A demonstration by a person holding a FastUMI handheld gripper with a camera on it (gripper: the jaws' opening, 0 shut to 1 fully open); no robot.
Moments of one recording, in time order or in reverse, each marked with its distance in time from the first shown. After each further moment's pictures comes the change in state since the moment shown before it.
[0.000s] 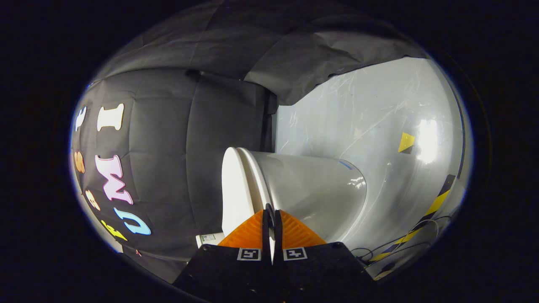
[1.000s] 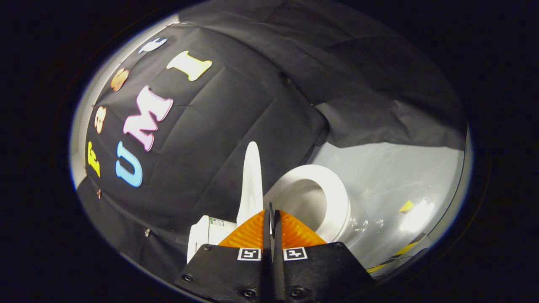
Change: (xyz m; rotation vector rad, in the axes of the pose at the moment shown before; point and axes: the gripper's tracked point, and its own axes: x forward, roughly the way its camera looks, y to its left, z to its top) arm -0.099 0.194 -0.063 -0.545 -0.178 0.093
